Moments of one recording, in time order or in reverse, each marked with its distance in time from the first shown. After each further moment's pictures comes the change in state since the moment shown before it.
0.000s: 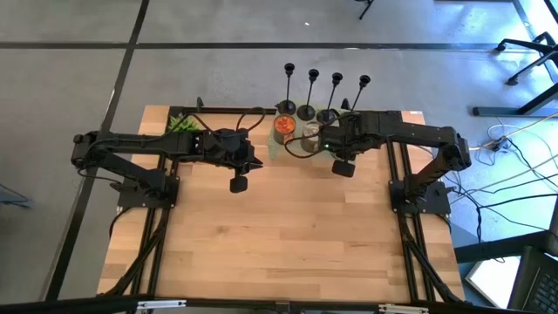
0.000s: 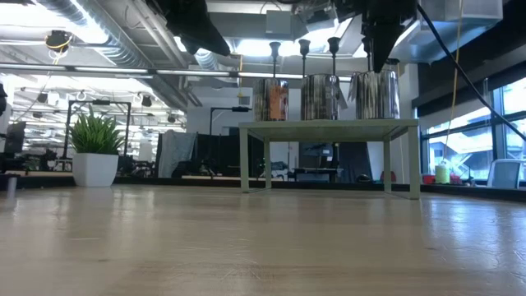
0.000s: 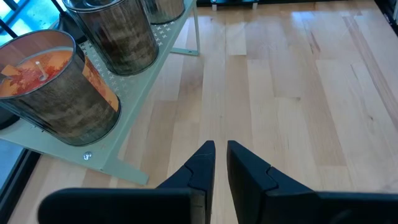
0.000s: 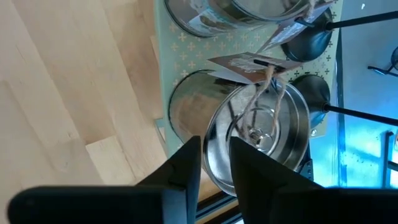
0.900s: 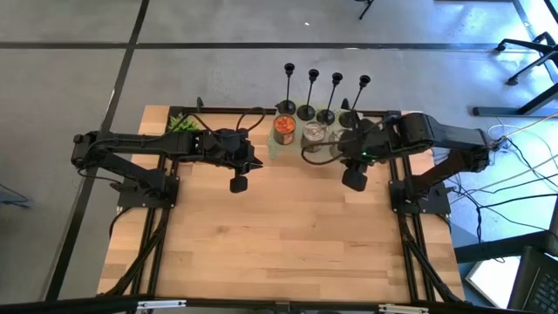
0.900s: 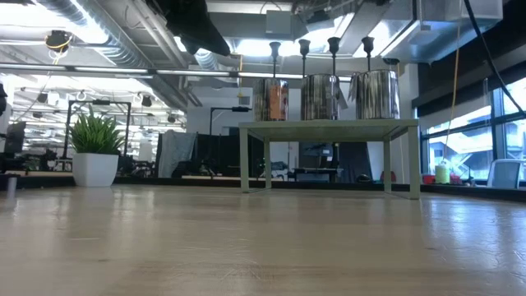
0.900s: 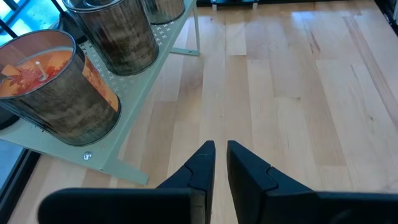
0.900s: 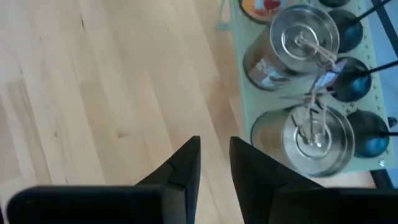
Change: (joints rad) left arm 0.000 0.000 0.000 0.000 0.000 0.000; right arm 0.203 -0.148 0.151 0.051 -0.123 0.218
